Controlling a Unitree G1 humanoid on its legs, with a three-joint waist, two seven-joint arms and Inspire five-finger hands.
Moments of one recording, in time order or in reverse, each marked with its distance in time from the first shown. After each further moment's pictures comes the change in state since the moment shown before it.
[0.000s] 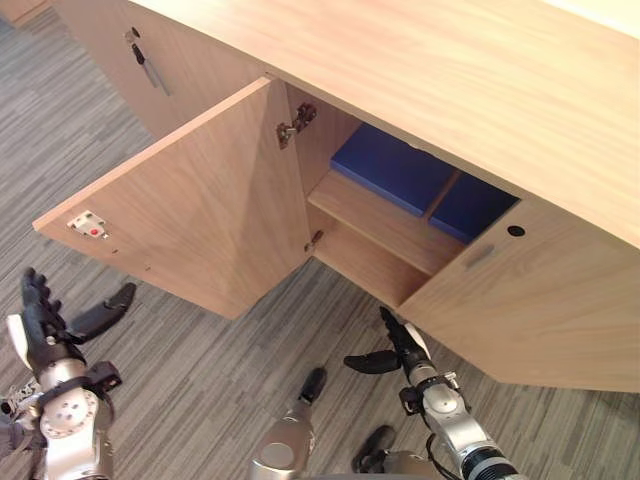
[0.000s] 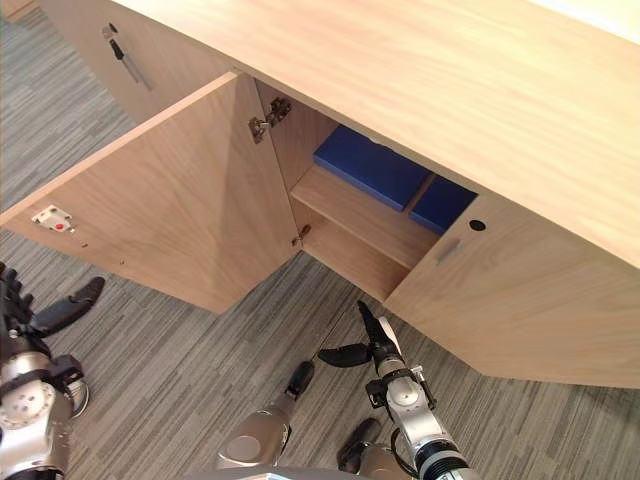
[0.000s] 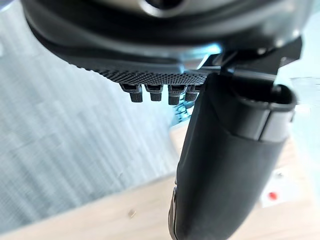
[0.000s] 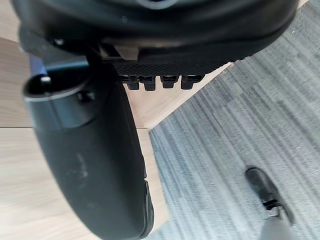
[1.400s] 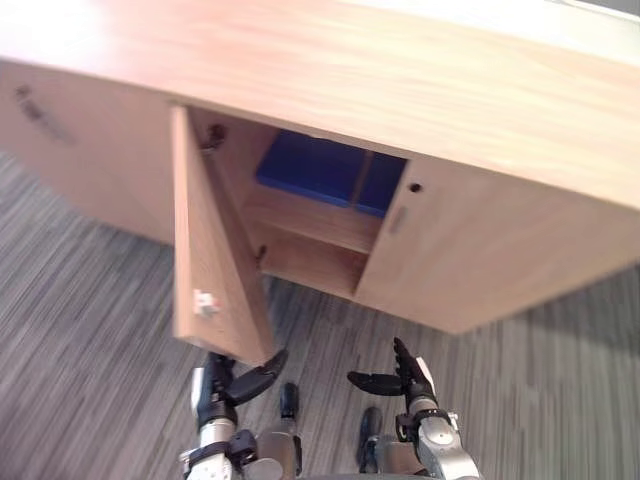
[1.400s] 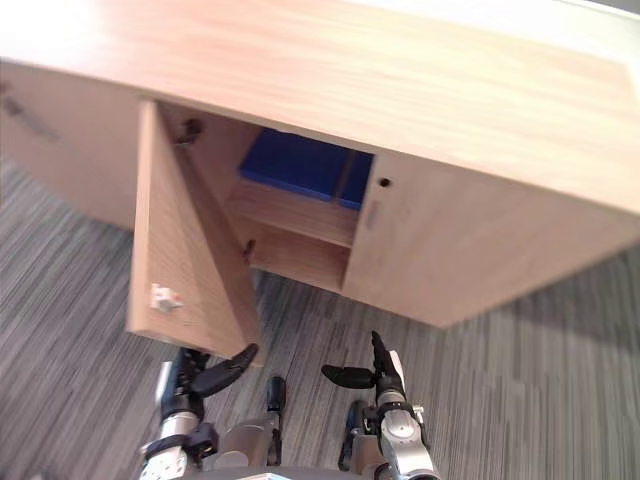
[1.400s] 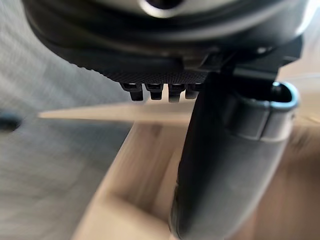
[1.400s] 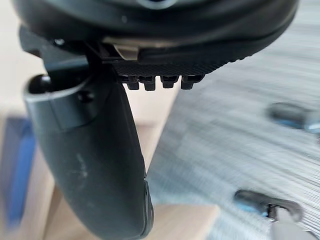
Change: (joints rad) left arm 0.165 -0.324 -0.675 -0.094 0.109 0.054 -0.046; right arm 0.165 0.178 -0.217 0.006 0.006 0.019 -0.072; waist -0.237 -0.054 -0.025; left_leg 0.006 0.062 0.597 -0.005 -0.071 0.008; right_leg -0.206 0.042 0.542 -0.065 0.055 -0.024
